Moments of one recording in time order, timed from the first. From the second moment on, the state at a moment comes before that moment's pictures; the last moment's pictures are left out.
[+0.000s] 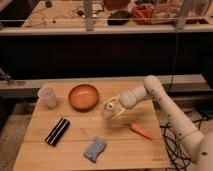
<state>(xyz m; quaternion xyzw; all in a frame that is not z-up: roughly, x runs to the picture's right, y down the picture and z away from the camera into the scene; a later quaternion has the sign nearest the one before) 0.029 0.120 0.722 -0.29 -0.67 -0.05 0.68</state>
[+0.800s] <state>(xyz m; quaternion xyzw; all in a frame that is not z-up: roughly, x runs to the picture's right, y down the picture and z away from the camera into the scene) 0.042 0.145 0.712 -0.28 -0.64 0.01 0.72</state>
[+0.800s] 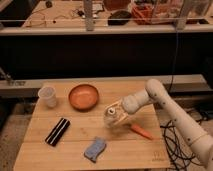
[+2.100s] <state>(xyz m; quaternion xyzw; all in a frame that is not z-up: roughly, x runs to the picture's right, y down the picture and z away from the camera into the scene) 0.019 0.152 0.718 -0.21 -0.60 0.21 0.75</state>
